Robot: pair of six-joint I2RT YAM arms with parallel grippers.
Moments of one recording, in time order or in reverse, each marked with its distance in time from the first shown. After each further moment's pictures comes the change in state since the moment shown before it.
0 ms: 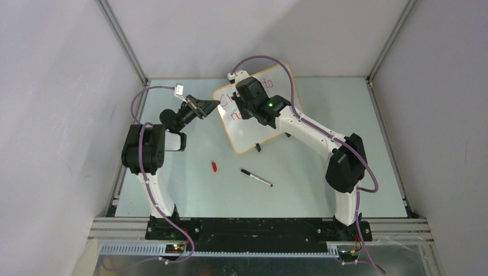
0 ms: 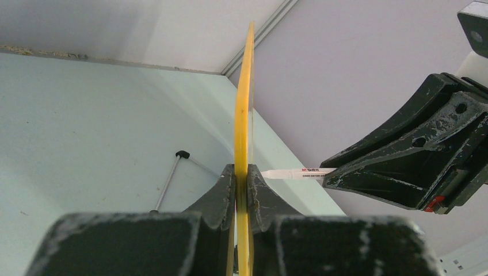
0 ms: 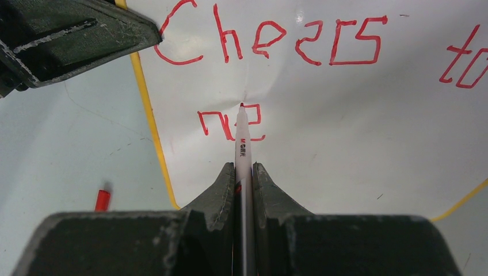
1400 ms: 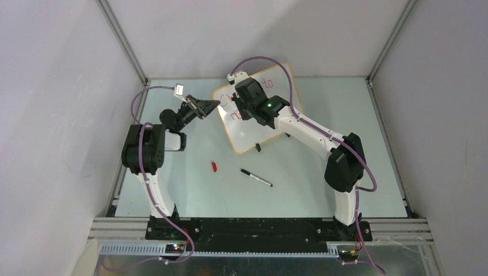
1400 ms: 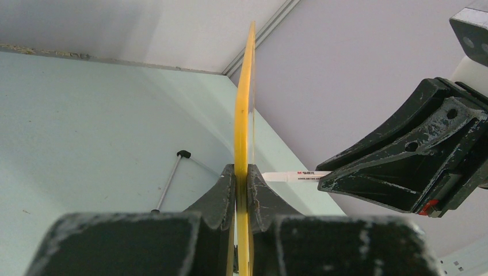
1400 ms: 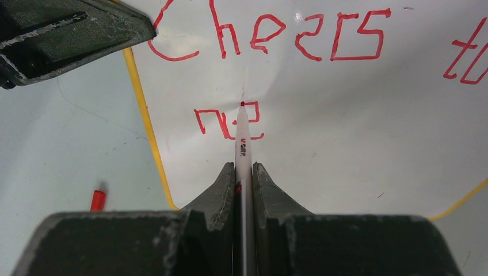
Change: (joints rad) left arm 0.000 0.000 0.000 -0.003 0.000 0.000; right arm 0.000 0.013 0.000 -0.003 0.009 0.001
